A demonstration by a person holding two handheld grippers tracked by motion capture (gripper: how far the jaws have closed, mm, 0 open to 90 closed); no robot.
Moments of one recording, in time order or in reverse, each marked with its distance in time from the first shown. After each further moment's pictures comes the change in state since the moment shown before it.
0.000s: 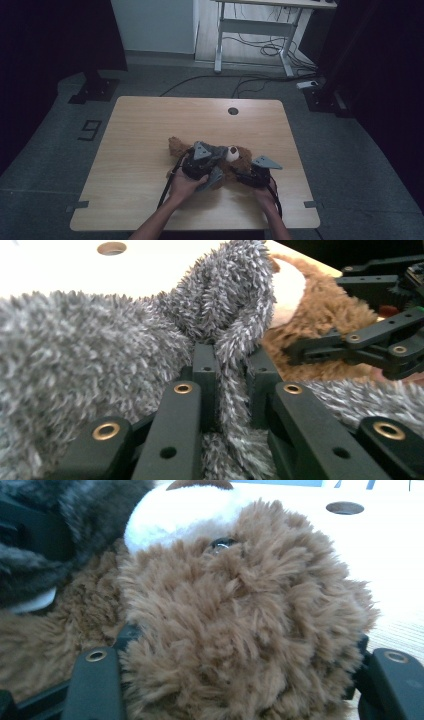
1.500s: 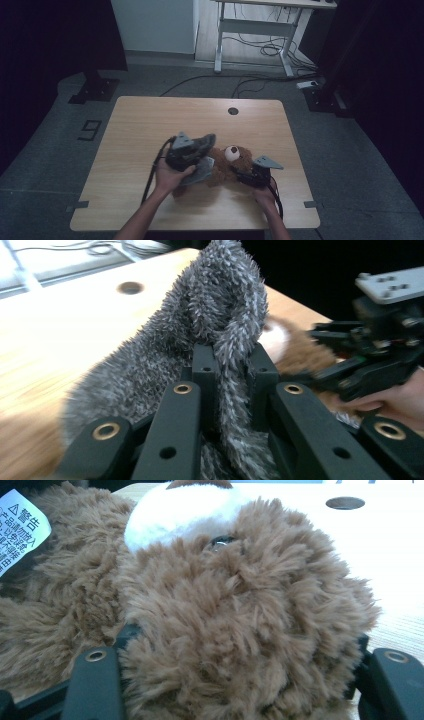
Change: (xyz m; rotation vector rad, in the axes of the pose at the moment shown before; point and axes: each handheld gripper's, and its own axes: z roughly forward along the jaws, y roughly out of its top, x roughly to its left) left arm 0.006 0.035 -0.033 -0.061 -0.081 -0.003; right arm -0.002 -0.002 0.001 -0.005 0.008 0.038
